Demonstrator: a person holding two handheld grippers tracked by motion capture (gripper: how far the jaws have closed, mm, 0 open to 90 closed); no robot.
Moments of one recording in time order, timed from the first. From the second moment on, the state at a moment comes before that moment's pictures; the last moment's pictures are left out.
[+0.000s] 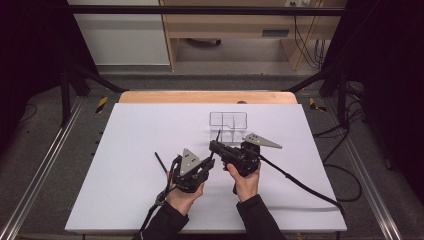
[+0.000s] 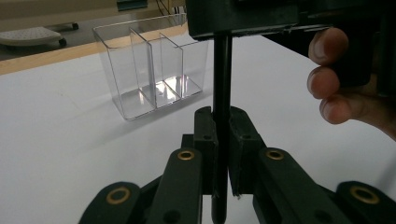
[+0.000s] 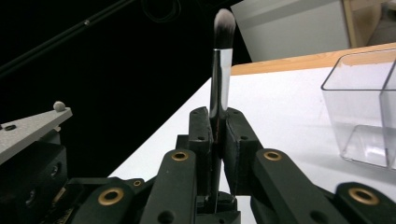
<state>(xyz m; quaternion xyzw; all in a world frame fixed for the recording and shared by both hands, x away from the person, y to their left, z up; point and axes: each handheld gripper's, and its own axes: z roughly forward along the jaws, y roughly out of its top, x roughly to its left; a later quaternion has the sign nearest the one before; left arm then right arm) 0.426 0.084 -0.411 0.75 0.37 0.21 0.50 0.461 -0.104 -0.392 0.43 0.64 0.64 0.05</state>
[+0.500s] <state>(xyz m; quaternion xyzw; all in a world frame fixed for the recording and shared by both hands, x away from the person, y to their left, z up) 0.429 0.090 -0.408 0.77 0.34 0.20 0.50 0.460 -0.107 -0.389 0.42 0.64 0.64 0.06</state>
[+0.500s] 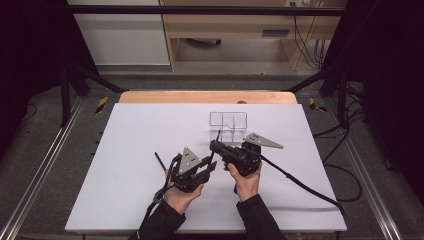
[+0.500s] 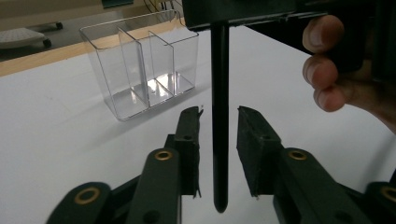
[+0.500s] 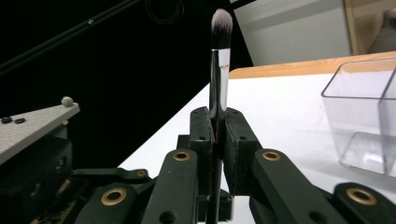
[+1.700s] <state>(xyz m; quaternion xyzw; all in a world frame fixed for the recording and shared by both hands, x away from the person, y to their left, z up) 0.426 0.175 -0.406 0.80 0.31 0.23 0.46 0.466 -0.125 -0.374 0.39 0.66 0.62 0.14</state>
